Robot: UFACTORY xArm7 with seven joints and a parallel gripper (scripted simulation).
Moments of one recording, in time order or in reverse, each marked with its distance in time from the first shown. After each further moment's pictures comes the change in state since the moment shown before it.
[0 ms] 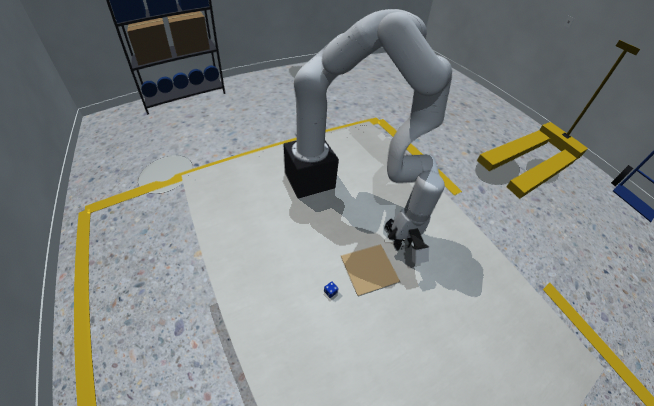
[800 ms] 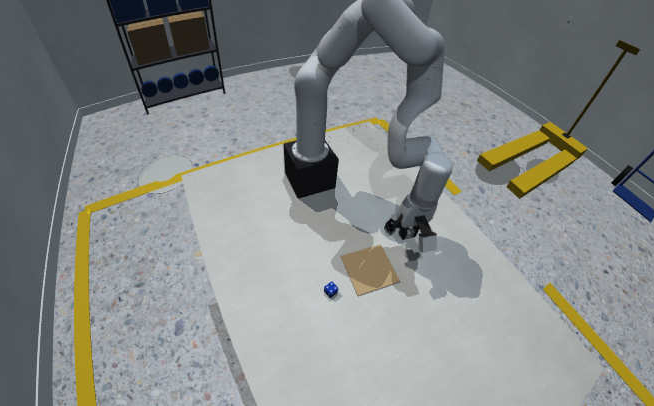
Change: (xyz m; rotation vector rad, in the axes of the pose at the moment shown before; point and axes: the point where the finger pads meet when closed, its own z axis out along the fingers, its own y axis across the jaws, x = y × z) arm 0.001 -0.001 -0.062 0.014 0.003 0.000
